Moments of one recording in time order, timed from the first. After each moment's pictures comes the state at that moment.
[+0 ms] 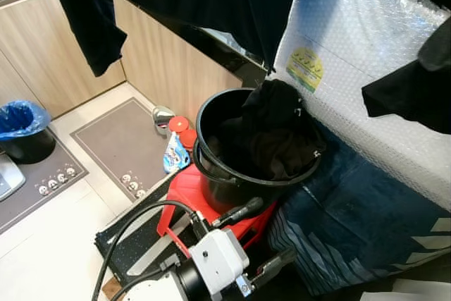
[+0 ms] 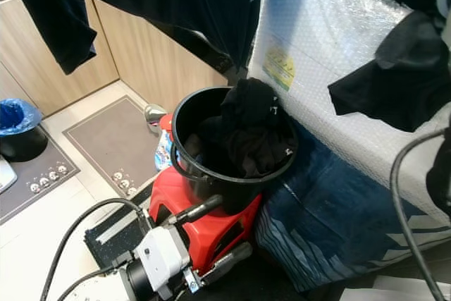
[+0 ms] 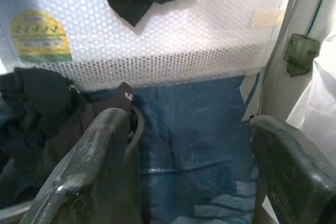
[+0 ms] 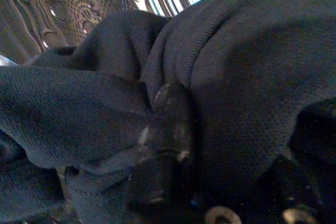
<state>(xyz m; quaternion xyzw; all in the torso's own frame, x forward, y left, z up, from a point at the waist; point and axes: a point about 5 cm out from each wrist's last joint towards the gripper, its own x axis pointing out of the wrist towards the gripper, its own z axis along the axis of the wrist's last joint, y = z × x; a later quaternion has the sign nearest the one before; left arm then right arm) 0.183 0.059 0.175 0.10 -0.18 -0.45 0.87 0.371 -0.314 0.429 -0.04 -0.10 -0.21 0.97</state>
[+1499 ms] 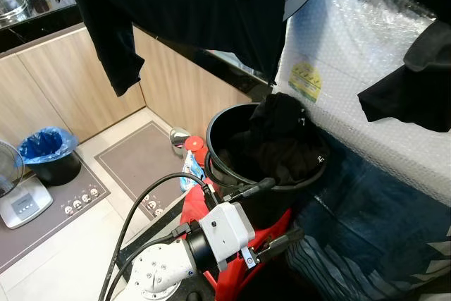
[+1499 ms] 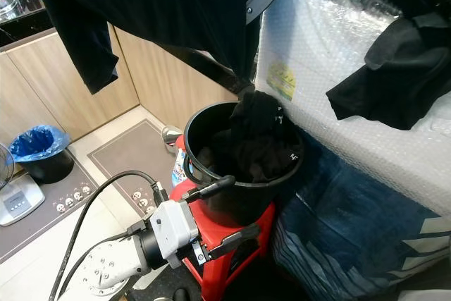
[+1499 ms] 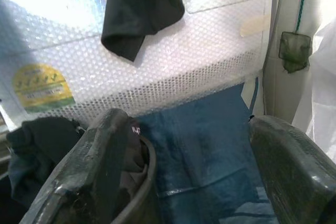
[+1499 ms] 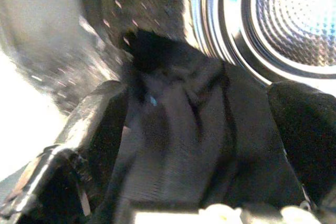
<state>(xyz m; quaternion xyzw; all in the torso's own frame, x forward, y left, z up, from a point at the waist) 0.214 0.052 0.183 0.11 -0.21 -0.49 0.84 0.322 -0.321 0.428 -0.20 -0.06 -0.08 0.98</state>
